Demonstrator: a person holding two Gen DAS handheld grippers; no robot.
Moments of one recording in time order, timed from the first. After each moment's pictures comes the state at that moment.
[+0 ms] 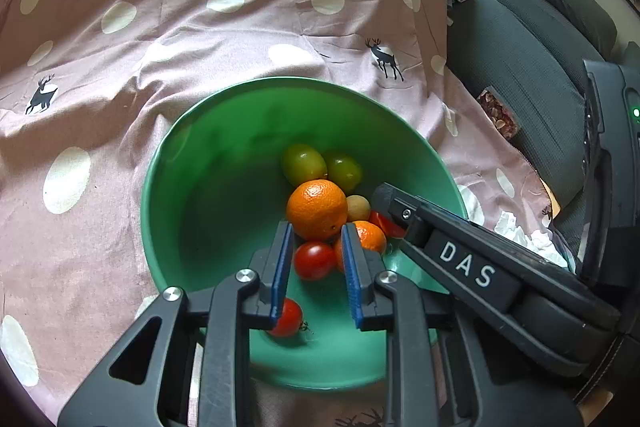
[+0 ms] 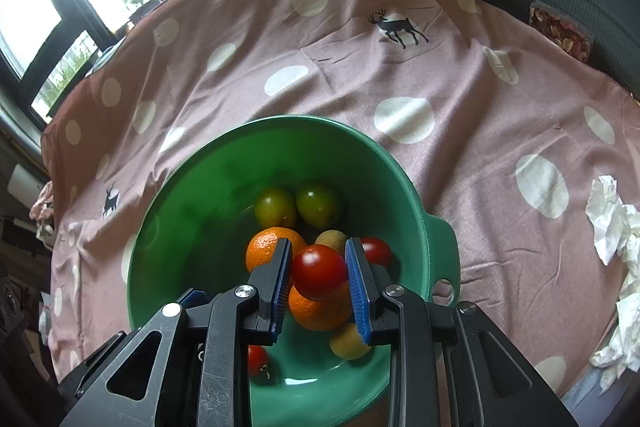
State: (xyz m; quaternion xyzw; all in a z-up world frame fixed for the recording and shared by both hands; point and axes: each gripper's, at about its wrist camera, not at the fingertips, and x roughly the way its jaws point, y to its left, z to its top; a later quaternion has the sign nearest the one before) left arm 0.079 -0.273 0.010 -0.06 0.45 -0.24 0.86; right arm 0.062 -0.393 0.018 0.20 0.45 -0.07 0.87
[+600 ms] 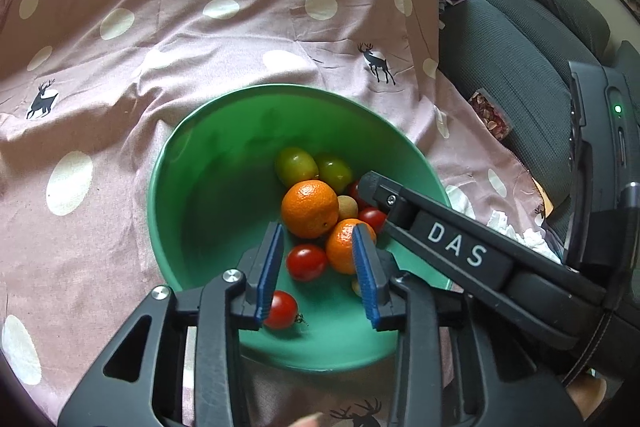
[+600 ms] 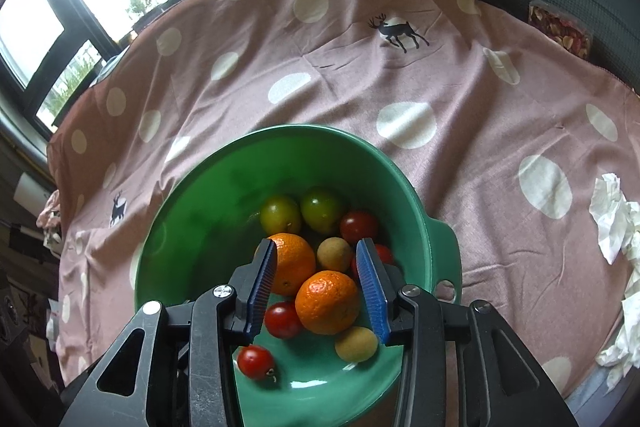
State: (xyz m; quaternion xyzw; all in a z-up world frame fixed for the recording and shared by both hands) left arm 0.068 -0.270 0.023 -0.06 0.44 -0.25 0.86; right arm 0.058 -0.397 0.023 0.22 0.43 -0.07 0.87
